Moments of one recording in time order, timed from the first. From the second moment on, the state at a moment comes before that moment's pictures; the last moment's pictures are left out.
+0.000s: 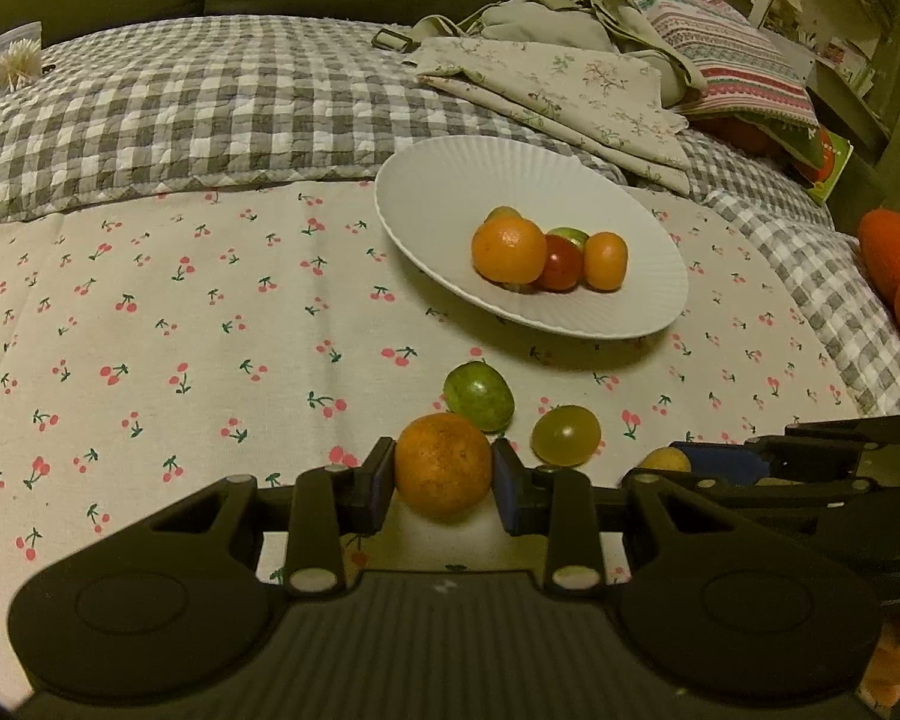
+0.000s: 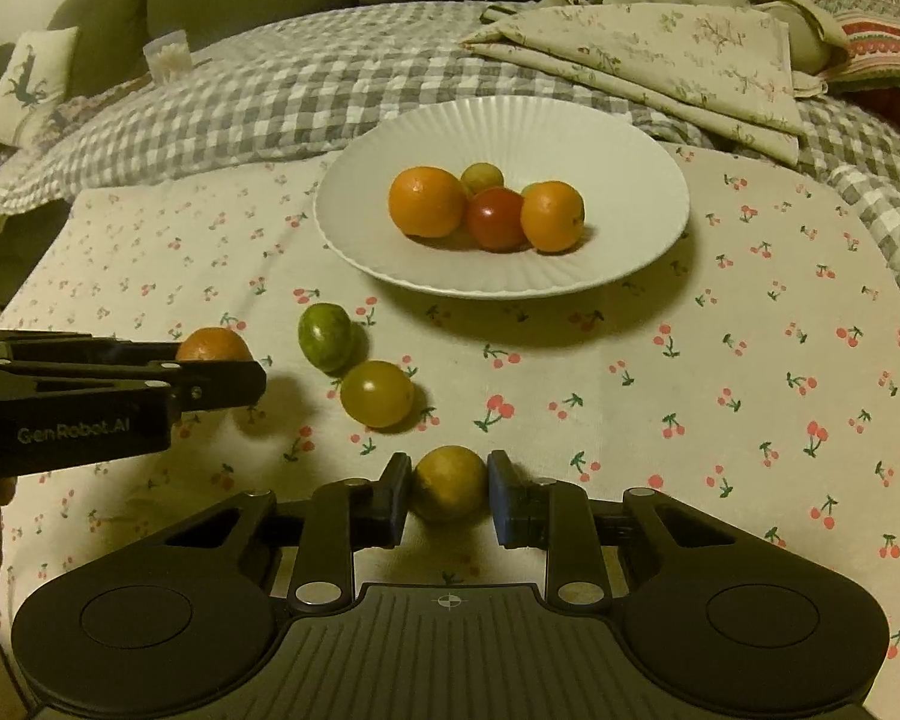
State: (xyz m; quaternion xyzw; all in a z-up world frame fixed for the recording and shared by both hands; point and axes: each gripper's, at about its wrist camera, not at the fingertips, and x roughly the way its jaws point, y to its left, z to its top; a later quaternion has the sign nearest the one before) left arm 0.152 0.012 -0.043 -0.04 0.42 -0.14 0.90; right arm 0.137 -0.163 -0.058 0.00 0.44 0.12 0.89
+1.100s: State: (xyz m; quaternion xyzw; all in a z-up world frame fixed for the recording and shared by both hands) left arm 0.163 0.002 -0.019 -0.04 0.37 -0.16 0.91; right arm 0.140 -0.184 -0.010 0.05 0.37 0.12 0.92
